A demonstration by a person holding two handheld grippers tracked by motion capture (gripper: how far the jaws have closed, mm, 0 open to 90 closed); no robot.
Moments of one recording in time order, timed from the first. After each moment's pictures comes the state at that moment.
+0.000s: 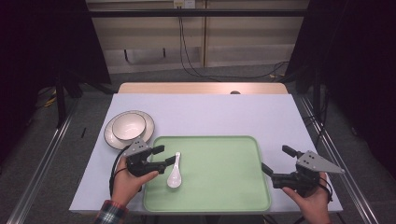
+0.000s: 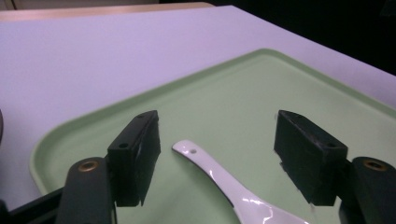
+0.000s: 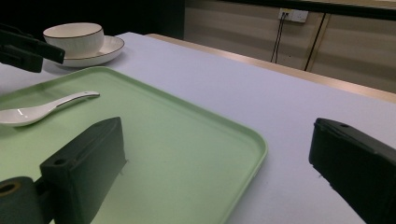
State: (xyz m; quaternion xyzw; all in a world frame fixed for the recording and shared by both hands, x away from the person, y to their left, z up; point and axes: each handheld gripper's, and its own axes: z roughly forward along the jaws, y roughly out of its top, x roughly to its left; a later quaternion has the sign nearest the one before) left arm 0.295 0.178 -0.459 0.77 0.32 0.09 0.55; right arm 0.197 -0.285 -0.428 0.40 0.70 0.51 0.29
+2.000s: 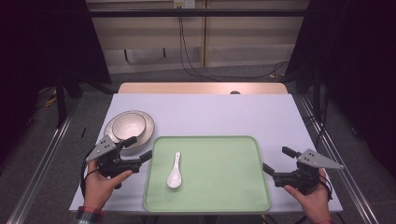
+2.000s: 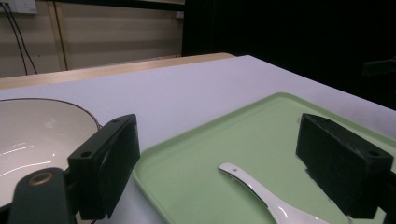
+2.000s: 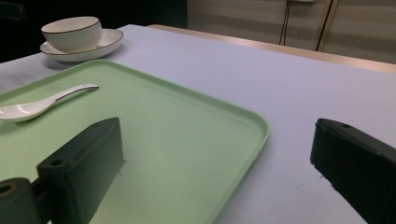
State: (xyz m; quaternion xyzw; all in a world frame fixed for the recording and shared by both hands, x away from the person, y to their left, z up) left arm 0.285 0.242 -0.432 0.72 0.33 0.16 0.59; right arm 0.206 -0.296 -0.441 0.42 0.70 0.51 0.26
